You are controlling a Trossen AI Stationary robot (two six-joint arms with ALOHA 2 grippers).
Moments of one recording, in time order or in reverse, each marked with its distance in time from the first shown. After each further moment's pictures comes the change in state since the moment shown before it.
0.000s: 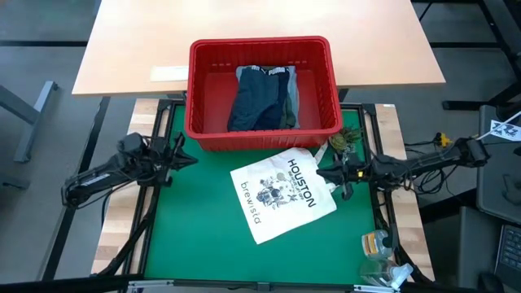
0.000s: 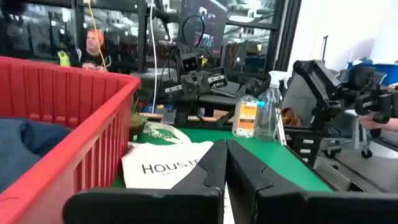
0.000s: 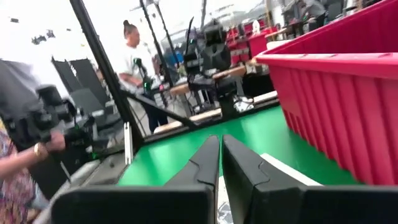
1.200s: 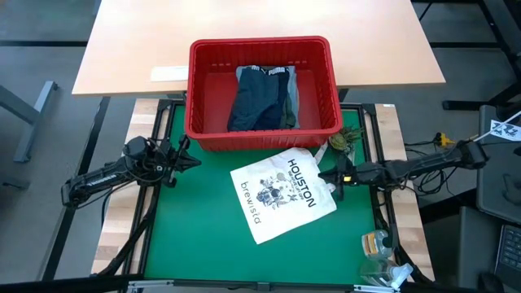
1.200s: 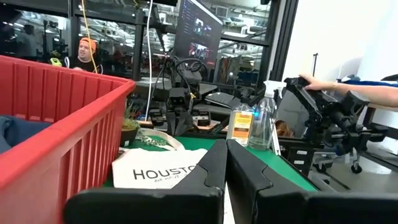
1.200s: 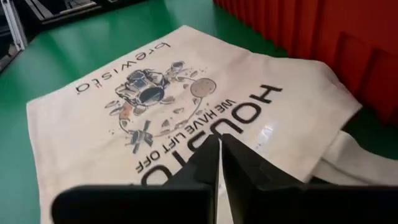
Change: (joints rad) left arm -0.002 -0.003 -0.149 0.229 0.014 -0.084; right arm 0.000 -0.101 -0.048 -0.577 0.138 0.034
